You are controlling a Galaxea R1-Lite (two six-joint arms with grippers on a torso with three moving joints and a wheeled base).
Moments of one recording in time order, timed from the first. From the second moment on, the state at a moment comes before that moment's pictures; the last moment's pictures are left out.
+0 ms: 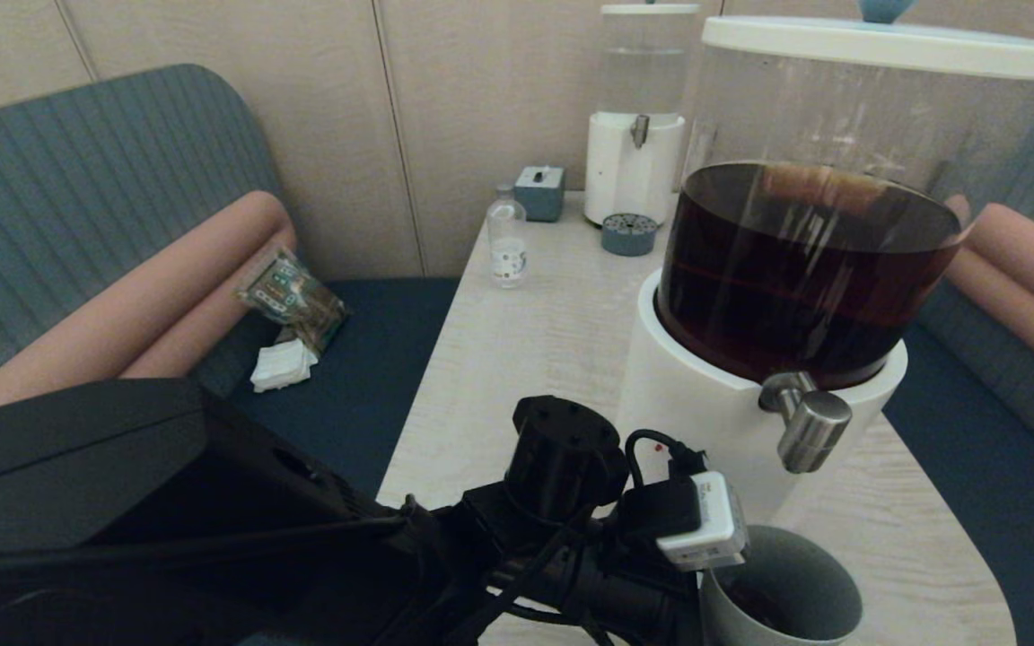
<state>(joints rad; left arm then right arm) -0.90 2.08 -0.97 -0.78 -0.82 0.34 0.00 0.00 -0.01 0.07 0.04 -0.12</state>
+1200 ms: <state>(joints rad) -0.39 1.55 -0.55 -0.84 -0.55 0.23 0.00 0.00 -0.01 0.07 0.04 -0.12</state>
